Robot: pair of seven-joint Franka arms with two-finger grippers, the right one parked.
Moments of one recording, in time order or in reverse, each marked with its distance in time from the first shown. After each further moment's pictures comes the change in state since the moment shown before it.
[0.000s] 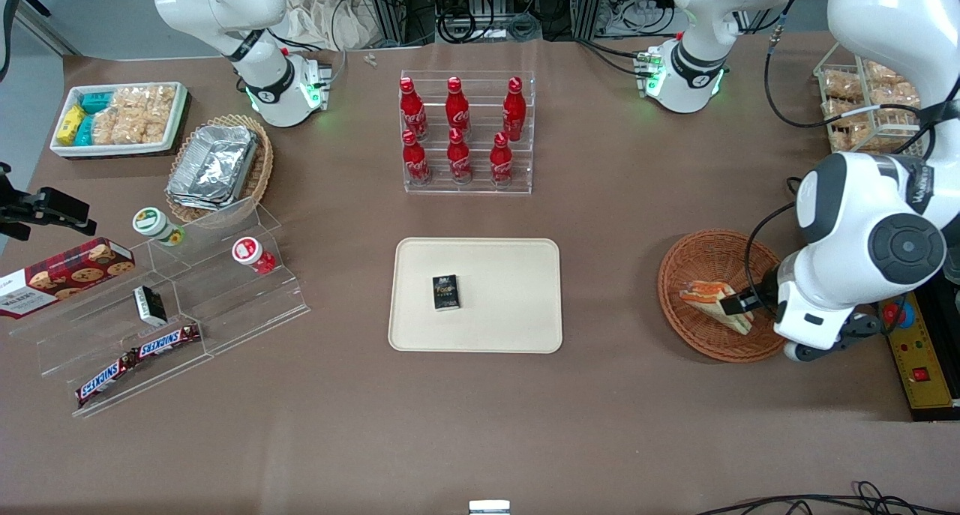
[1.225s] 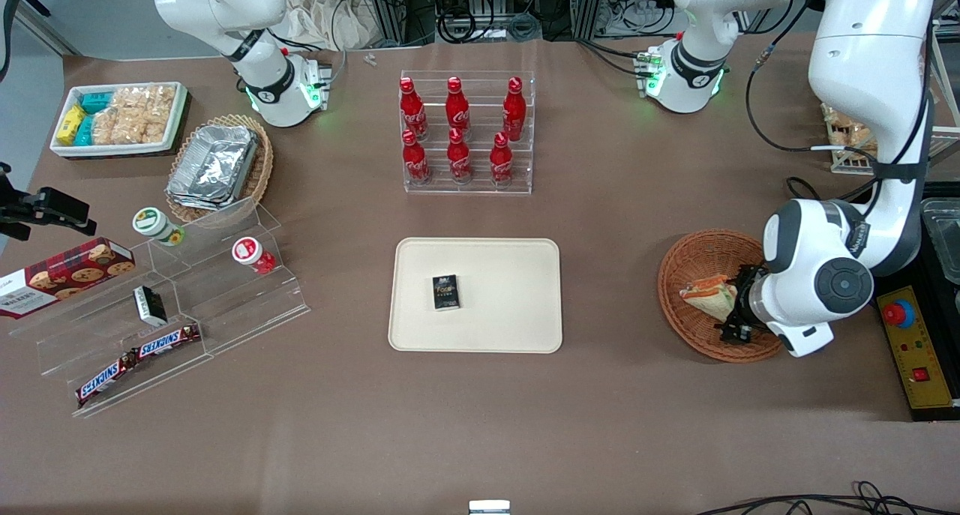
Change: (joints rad) arm 0.006 0.108 0.052 -0.174 0.006 0.238 -0.709
